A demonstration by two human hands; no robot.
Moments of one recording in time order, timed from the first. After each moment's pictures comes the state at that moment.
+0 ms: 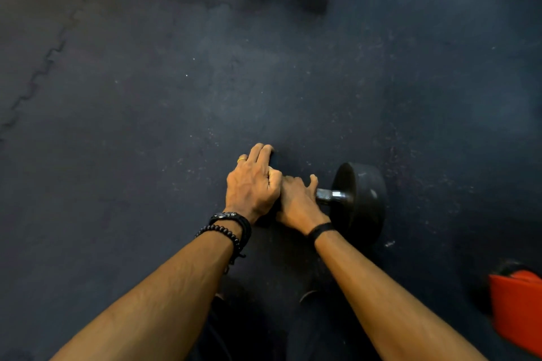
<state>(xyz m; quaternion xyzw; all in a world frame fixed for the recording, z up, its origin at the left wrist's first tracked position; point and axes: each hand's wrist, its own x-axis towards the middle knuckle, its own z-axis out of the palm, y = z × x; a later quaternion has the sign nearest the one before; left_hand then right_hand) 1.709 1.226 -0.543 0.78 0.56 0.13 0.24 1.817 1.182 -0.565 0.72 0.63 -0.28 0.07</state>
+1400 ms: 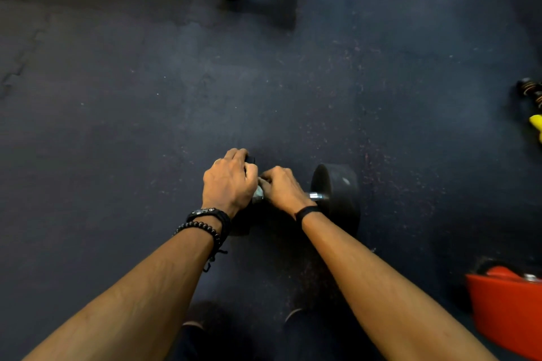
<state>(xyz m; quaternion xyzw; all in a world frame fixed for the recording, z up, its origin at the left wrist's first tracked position) 1.727 1.262 -0.540 0.78 0.57 0.12 0.22 1.861 1.226 -0.577 0.74 0.55 -0.36 -0.13</state>
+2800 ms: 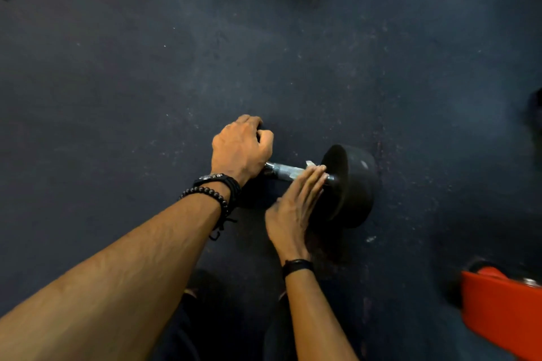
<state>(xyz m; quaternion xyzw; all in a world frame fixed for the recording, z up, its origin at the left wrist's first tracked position) 1.729 1.268 -0.547 0.74 0.61 0.15 0.24 1.797 1.136 -0.597 0.87 0.43 -0.16 -0.19</state>
